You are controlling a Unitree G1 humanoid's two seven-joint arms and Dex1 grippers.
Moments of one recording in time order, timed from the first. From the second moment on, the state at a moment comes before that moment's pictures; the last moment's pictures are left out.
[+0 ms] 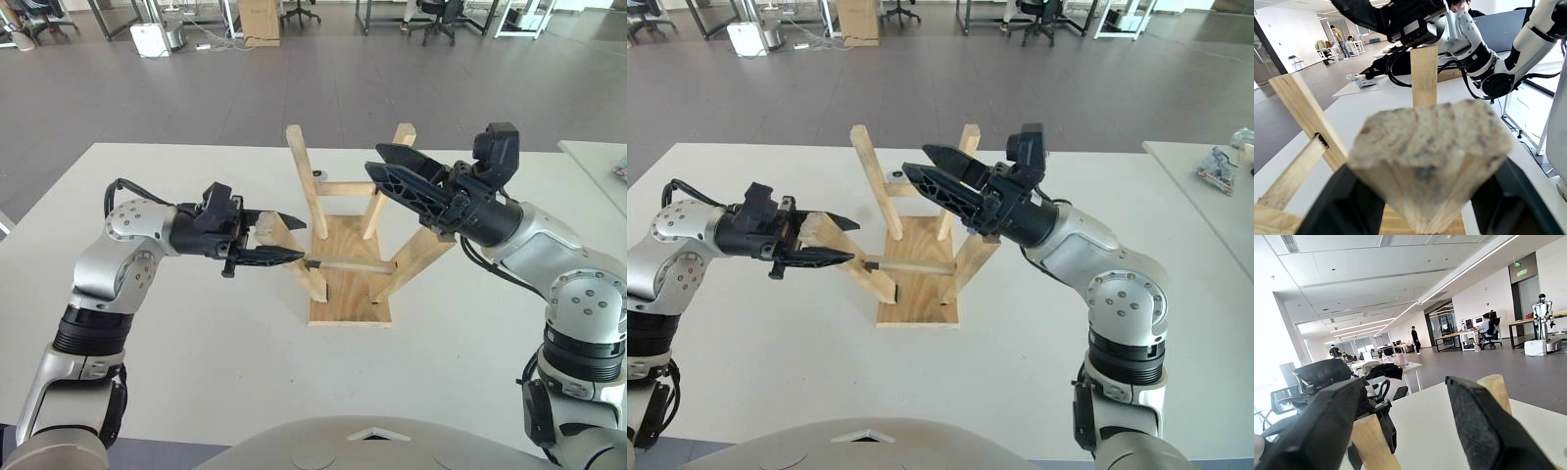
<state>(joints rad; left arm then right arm) -0.33 0.71 -0.07 -0.17 -0.69 0.31 -1.36 -0.35 -0.44 -0.16 -0.50 1.25 0.82 0.45</state>
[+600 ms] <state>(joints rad) -0.35 0.74 -0.14 -0.17 -0.69 0.32 -1.27 -0.34 -0.45 -0.15 -0.50 1.25 0.78 0.41</state>
